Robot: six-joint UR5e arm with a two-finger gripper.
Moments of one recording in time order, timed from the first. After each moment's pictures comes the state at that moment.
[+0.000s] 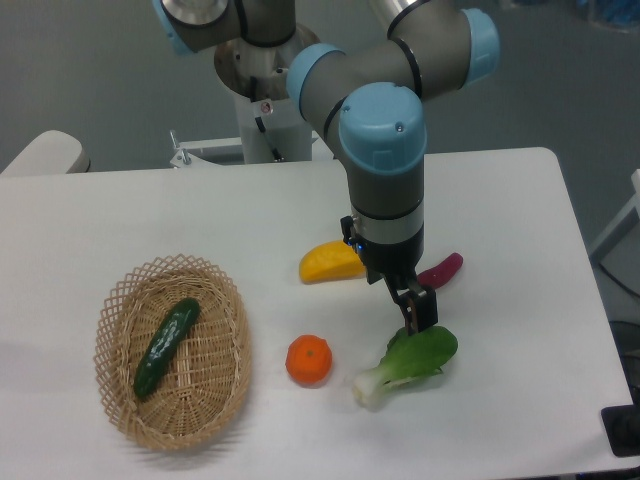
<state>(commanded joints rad) 2.45 -1.92 -1.43 -1.12 1.61 1.54</state>
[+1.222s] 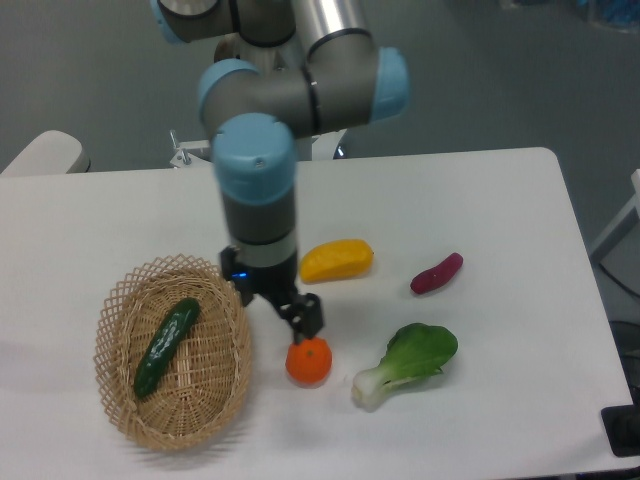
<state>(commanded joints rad) 2.19 -1.91 -1.55 -1.12 1.53 0.62</state>
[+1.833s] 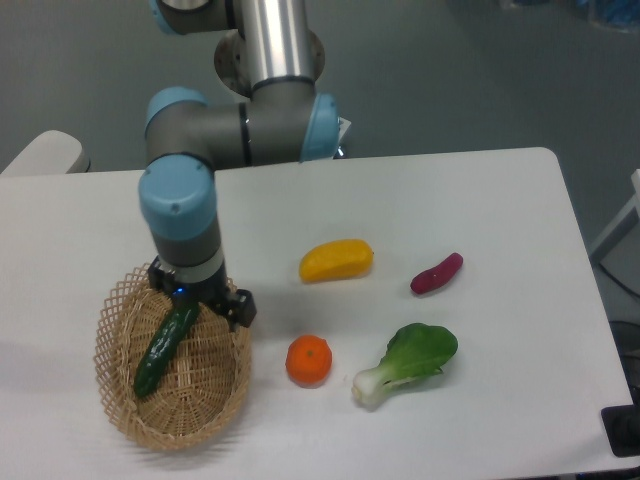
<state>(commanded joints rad) 2.05 -2.01 -1.64 -1.04 1.53 0.48</state>
